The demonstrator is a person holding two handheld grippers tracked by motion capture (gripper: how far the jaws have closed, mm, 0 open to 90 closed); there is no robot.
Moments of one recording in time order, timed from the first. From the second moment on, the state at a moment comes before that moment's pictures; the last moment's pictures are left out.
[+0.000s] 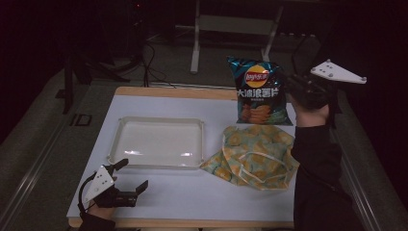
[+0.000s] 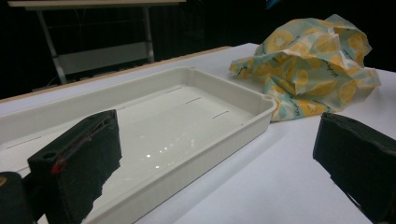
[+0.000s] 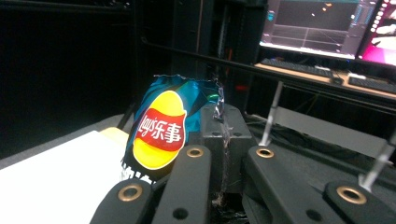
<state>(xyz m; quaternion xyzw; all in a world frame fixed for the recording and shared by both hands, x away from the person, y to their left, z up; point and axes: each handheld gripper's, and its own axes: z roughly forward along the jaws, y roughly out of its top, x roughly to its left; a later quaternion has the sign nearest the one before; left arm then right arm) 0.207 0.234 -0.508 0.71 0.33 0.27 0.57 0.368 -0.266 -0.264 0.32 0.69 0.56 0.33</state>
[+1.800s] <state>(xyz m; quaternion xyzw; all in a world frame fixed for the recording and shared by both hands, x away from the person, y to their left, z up) 0.205 0.236 -0.507 0.71 0.32 0.27 0.57 0.334 -0.029 -0.365 0.33 0.65 0.64 0.23</state>
